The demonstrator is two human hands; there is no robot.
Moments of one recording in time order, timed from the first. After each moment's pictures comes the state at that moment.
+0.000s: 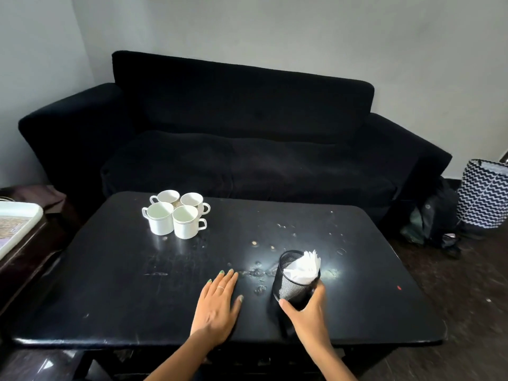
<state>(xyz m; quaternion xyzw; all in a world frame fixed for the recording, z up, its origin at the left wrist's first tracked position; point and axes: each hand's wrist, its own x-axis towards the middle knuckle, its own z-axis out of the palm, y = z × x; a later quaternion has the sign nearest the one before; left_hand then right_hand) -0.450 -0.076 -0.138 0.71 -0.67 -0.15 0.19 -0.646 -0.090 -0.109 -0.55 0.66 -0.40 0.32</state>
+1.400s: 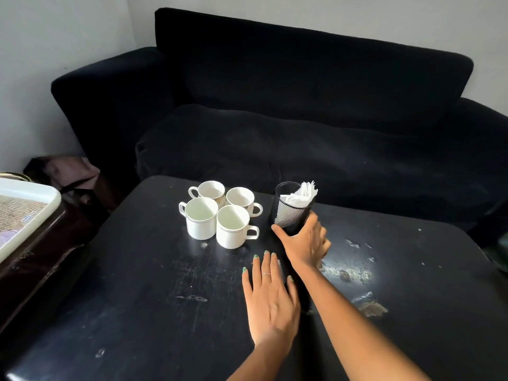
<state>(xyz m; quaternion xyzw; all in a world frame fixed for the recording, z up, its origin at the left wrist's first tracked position) -0.436 -0.164 -0.140 0.81 -0.52 -0.07 0.24 -0.461 -0.302 -0.138 -0.63 0.70 -0.32 0.11</state>
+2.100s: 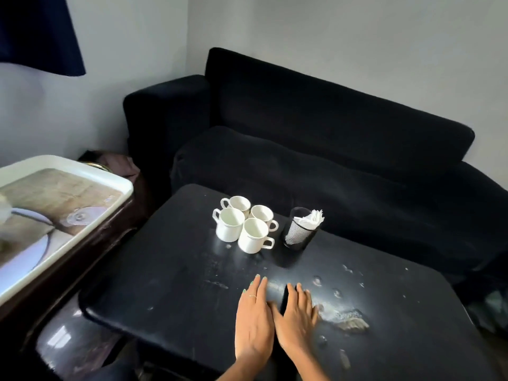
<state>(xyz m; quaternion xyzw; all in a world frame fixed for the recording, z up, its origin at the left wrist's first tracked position) -0.413 -0.104 -0.138 0.76 -0.46 -0.21 0.41 -0.486 -0.152 -0.135 -0.75 0.65 -0.06 0.13</state>
